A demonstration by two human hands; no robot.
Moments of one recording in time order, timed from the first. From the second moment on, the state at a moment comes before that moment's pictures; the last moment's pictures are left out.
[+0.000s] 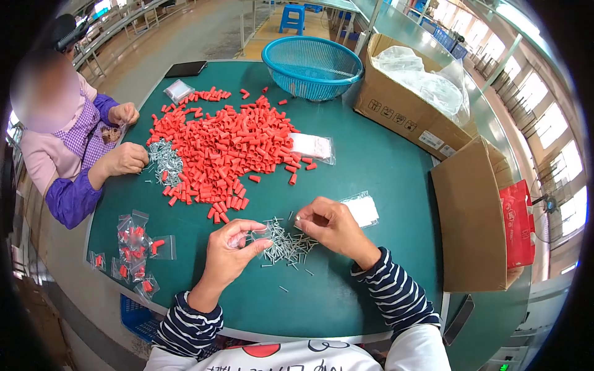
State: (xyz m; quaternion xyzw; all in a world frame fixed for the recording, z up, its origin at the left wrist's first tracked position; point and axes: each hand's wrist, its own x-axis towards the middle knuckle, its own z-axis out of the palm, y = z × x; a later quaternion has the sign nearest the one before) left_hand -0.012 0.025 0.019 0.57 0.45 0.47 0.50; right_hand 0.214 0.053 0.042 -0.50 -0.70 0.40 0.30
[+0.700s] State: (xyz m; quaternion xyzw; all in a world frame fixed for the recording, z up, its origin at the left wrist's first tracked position) left_hand -0.012 0.026 0.015 0.57 0.44 0.49 0.49; right_hand 0.203 0.098 0.029 -0.37 -0.85 0.30 0.24
